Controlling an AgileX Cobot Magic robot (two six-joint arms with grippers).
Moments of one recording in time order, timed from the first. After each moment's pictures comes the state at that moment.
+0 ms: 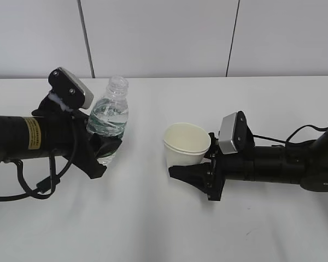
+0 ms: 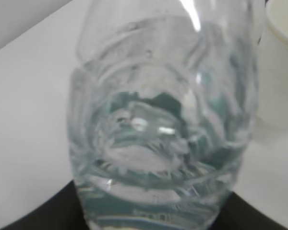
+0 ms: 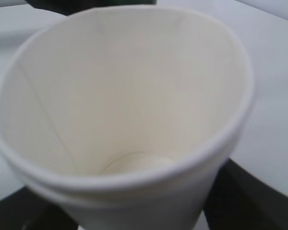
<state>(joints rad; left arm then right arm) -0.36 1.71 -0.70 0.82 -0.48 -0.31 0.13 2.21 -0.88 -1.14 -1.15 0.25</state>
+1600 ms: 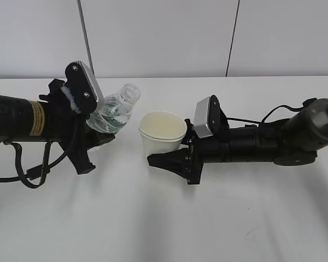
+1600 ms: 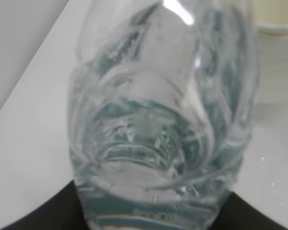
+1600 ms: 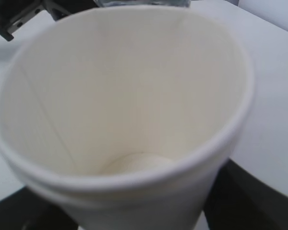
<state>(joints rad) -0.36 1.70 -0.81 1.07 -0.30 -0.21 0.21 2.23 -1.08 -1.23 -1.10 0.40</state>
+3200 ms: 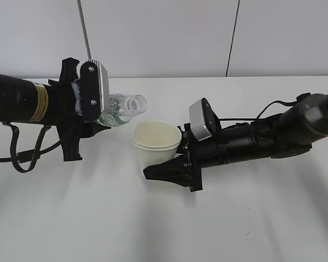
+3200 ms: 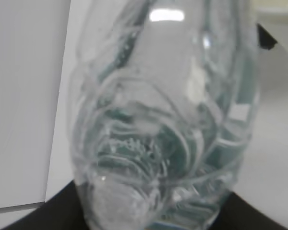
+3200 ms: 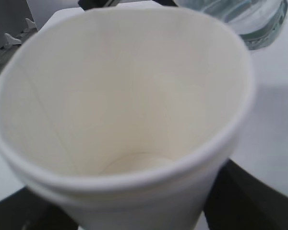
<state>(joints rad) -0.36 1.70 -0.91 1.41 -0.22 -0.16 0.22 2.25 -1.15 -1.42 -1.15 0.56</state>
